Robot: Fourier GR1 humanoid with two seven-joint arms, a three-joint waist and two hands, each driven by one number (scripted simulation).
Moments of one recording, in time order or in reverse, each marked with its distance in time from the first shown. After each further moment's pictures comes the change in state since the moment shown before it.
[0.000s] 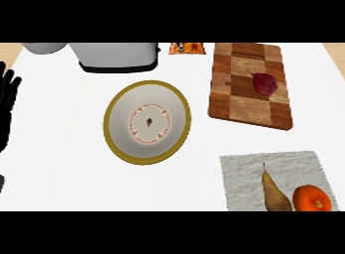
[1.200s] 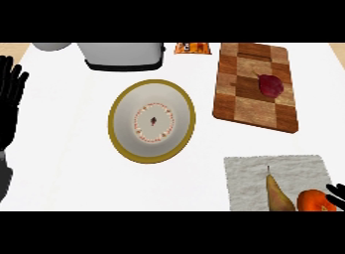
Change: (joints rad) left arm -0.044 -0.073 0.051 0.003 -0.083 -0.063 0.040; right arm -0.324 0.222 0.340 0.337 0.491 -0.010 0.004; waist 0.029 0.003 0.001
